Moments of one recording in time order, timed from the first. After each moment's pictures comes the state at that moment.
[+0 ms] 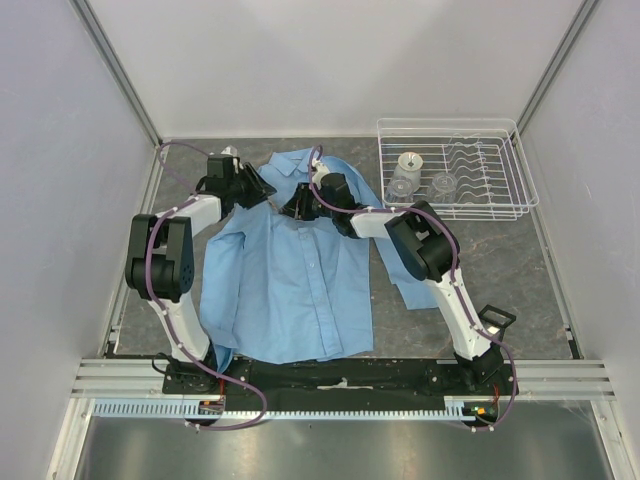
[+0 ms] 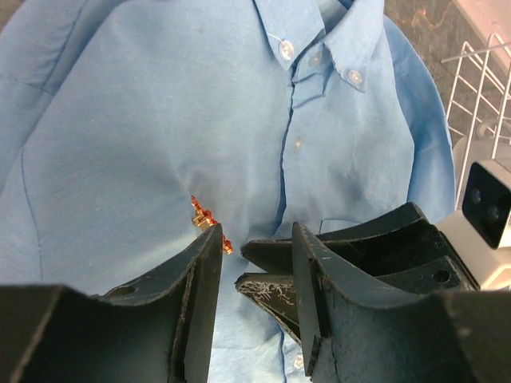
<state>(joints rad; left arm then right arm) -0.10 1.89 1.18 0.06 0.30 -0.68 0.63 2.42 1.61 0.49 -0.38 0.66</state>
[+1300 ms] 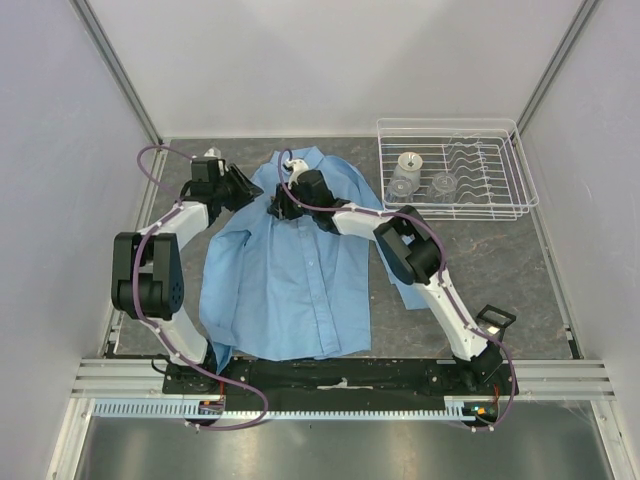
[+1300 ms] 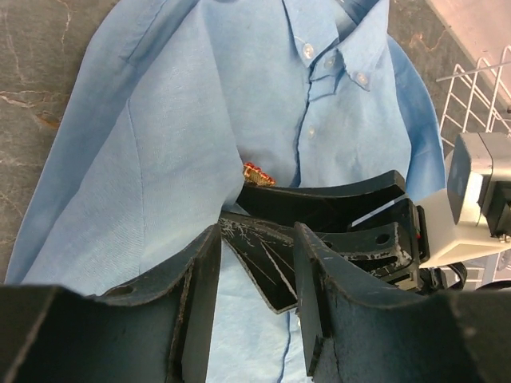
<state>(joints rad) -0.05 1.73 1.10 0.00 0.27 -0.68 0.71 2.51 1.86 0.25 -0.20 0.42</state>
